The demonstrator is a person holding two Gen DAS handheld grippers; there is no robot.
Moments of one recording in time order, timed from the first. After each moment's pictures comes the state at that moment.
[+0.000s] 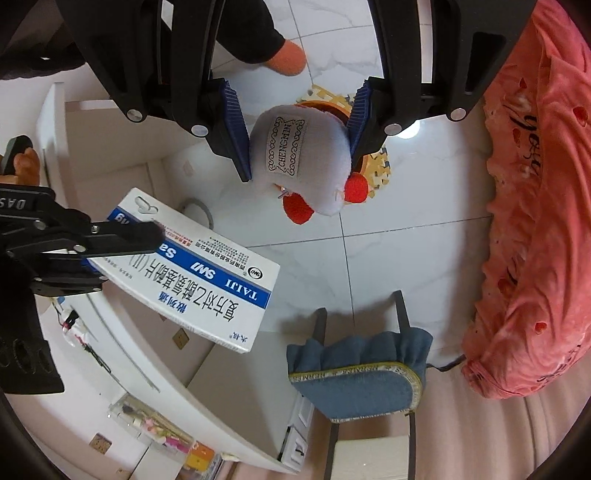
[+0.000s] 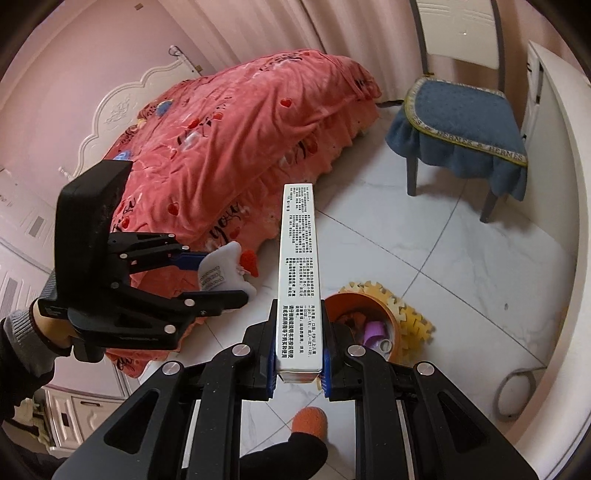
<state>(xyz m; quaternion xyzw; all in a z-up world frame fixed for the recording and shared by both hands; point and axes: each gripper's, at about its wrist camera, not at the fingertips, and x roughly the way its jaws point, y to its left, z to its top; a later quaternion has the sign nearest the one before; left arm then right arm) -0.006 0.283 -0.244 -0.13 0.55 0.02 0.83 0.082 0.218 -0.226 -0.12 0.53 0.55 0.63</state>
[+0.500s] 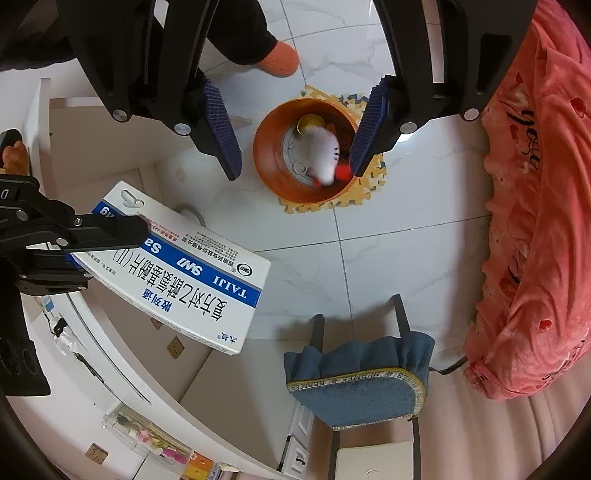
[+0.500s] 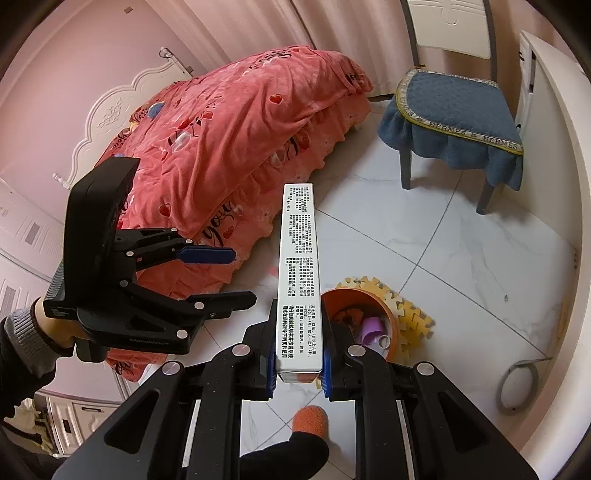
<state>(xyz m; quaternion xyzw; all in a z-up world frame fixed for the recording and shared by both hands) 0.002 0.284 -0.254 -0.12 0.56 0.02 0.82 0.082 0.217 -0.235 -0.12 0.54 0.54 0.63</state>
